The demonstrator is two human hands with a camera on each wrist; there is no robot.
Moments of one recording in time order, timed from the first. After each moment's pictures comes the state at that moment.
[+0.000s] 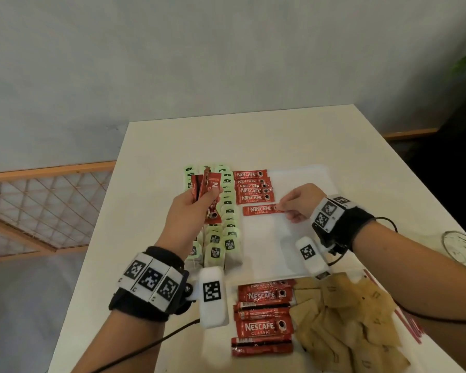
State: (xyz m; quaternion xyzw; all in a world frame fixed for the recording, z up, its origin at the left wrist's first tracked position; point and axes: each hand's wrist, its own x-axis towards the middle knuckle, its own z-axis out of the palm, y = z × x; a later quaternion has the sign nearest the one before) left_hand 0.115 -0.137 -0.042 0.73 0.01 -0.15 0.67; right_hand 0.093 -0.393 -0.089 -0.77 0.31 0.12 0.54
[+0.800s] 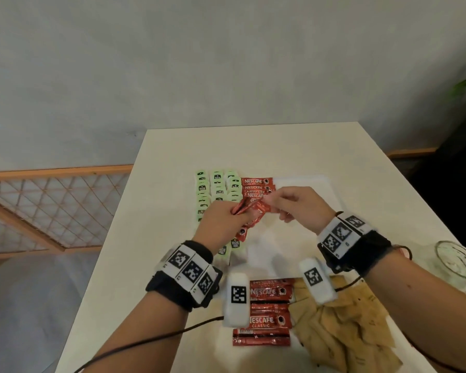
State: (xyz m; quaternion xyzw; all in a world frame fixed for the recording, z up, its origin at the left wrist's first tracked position) left_hand 0.090 -0.156 -0.040 0.82 -0.12 -0.19 0.53; right_hand 0.057 -0.349 -0.039 -0.81 0.10 0.03 0.58
